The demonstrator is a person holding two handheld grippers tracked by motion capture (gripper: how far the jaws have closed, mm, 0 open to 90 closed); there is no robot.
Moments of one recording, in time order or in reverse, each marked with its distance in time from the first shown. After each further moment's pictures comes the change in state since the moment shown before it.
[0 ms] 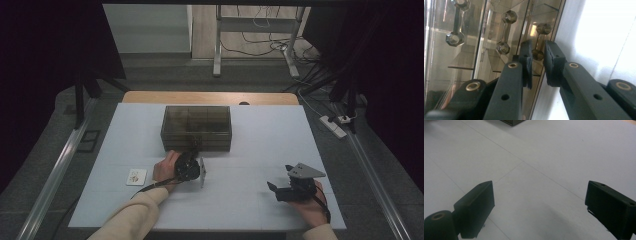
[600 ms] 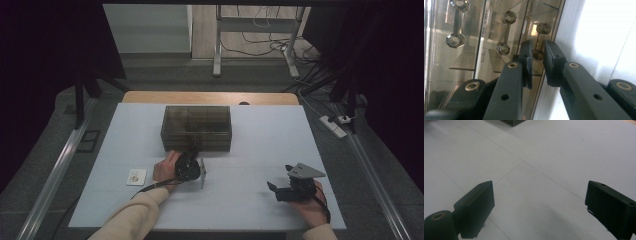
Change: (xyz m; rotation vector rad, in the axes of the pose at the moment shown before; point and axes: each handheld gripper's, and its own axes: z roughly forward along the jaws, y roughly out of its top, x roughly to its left) left arm -0.002 0.001 0.000 0.008 0.017 0.023; right arm 0.000 0.000 0.000 0.001 -0.001 0.000
